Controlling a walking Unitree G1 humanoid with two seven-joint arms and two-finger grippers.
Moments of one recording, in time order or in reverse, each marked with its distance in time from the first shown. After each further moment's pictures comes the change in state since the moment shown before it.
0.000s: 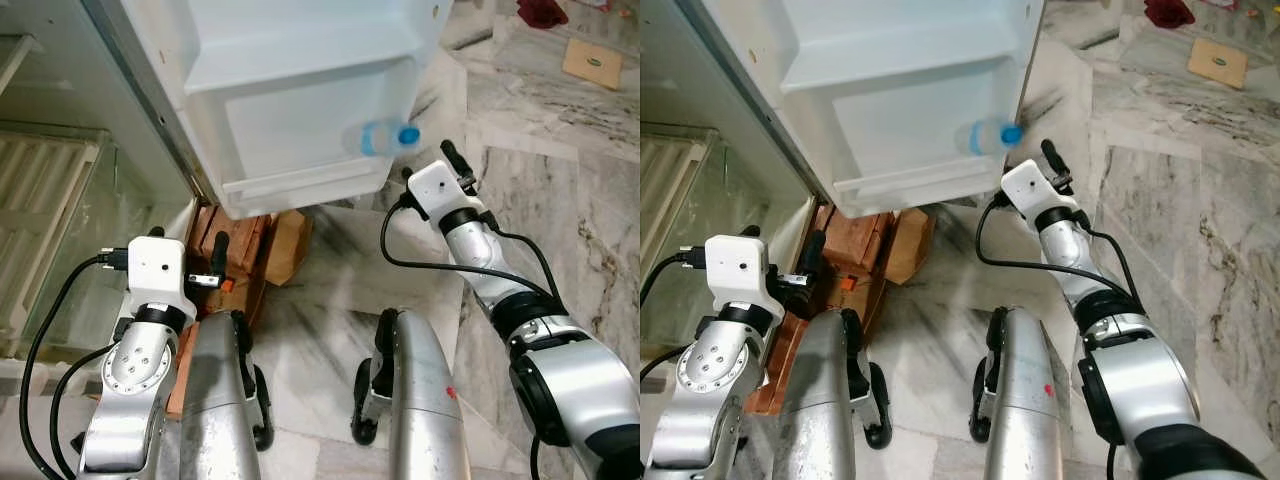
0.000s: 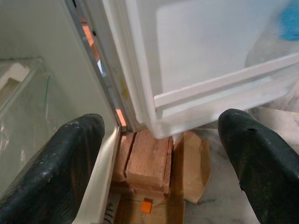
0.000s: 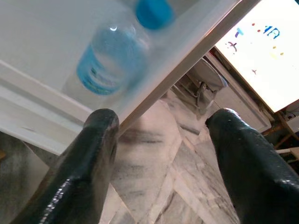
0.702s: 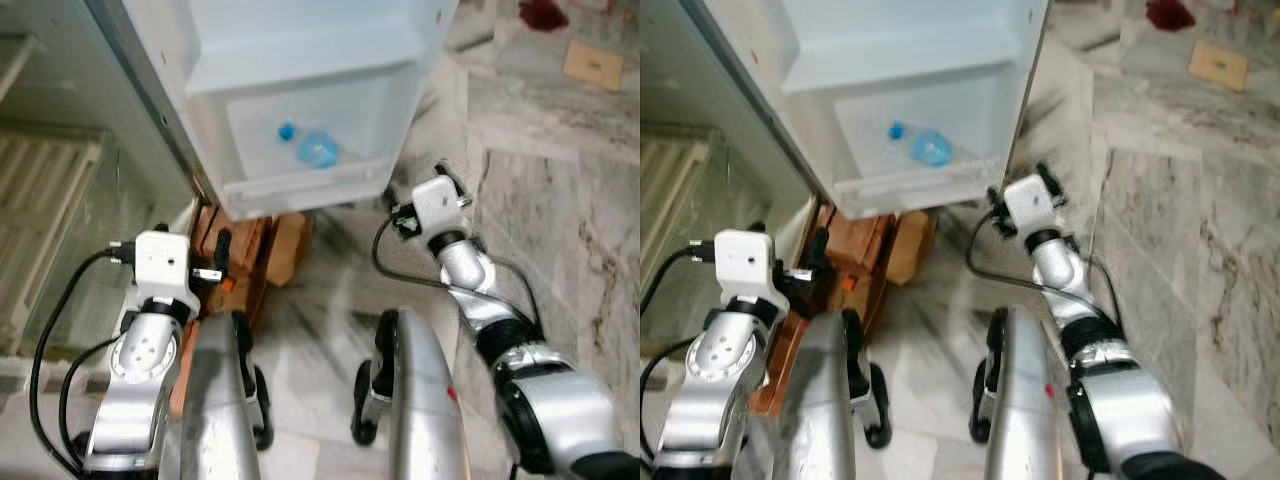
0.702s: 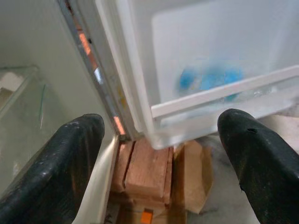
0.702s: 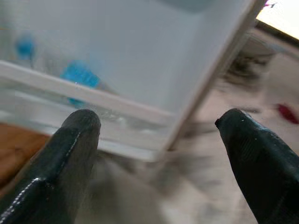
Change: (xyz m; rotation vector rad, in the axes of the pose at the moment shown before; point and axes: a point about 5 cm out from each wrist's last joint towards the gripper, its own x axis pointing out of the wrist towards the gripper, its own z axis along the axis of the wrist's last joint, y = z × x) left arm 0.019 -0.004 -0.003 0.013 -0.031 -0.015; right arm -0.040 0.053 -0.010 0.403 -0.007 0.124
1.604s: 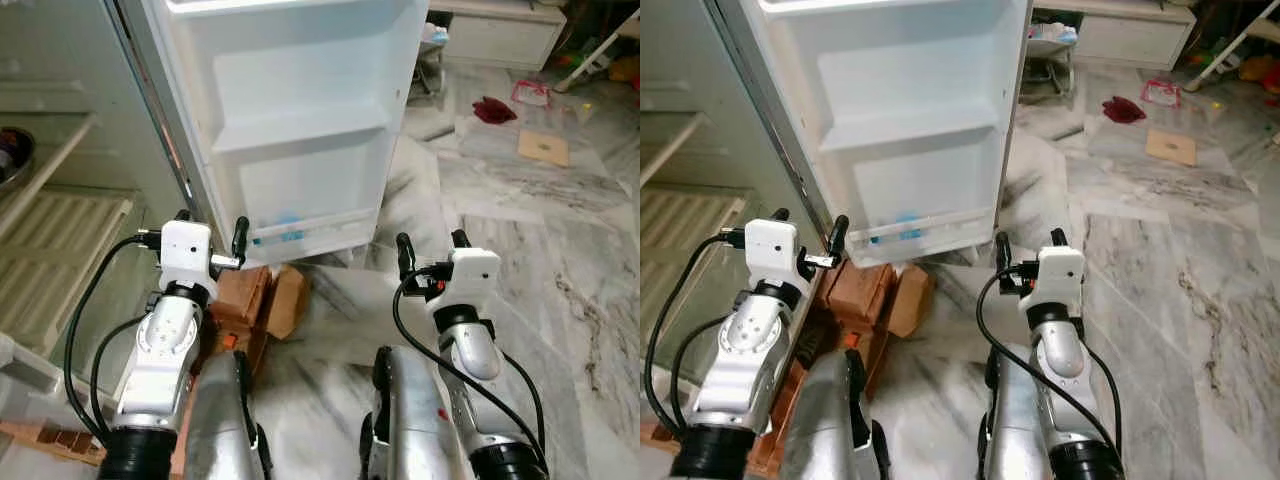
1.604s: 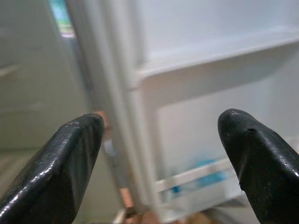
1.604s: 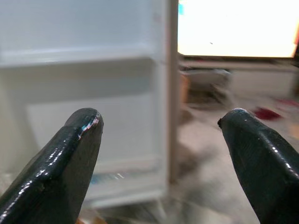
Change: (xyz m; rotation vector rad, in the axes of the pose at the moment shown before) left arm 0.026 -0.010 -0.005 -0.006 -0.082 -0.038; right arm -0.069 -0.002 0.013 0.339 -0.037 -0.246
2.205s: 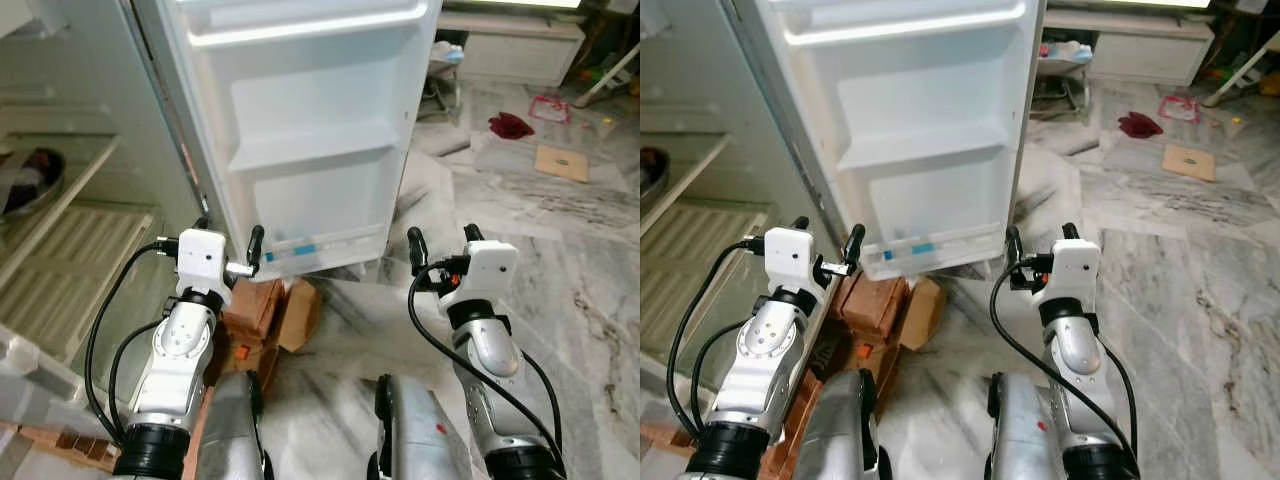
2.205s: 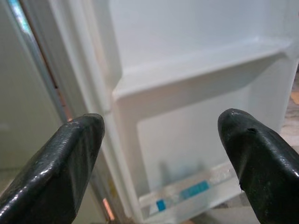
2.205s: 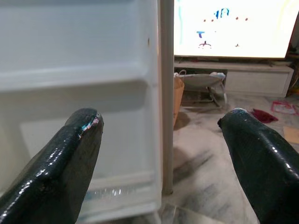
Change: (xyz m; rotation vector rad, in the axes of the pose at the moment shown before) left arm 0.001 -0.015 -0.015 -0.033 0.022 -0.050; right arm 0.003 -0.004 0.004 -0.019 0.033 0.015
